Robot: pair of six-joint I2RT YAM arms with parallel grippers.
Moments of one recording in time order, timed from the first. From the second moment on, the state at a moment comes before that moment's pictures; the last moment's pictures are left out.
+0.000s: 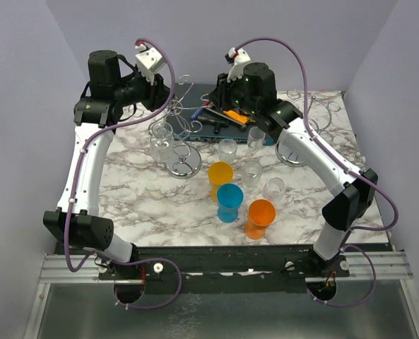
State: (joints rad) left arm -0.11 1.51 1.81 -0.63 0.74 0.32; right arm 0.65 1.76 1.85 -0.31 -0.05 0.17
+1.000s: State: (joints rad) left arm -0.12 1.55 1.85 -0.77 0.73 0.49; right arm 0.63 1.72 1.76 -0.24 -0.06 0.29
